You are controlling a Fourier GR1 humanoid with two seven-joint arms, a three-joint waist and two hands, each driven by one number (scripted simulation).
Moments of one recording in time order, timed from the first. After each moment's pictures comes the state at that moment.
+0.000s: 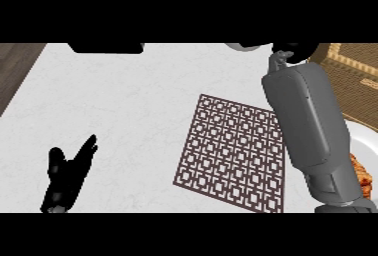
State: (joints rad) left arm 0.09 0.21 -0.03 -1.45 0.07 0.03 0.27; right arm -0.99 -0.08 -0.11 -1.10 1.06 -0.38 0.86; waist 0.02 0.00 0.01
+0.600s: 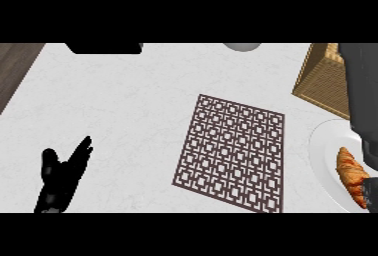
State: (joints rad) left arm 0.11 0.22 -0.01 -1.47 0.07 0.01 0.28; right arm -1.17 -0.32 -0.25 -1.02 1.06 -0.33 0.91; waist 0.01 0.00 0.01
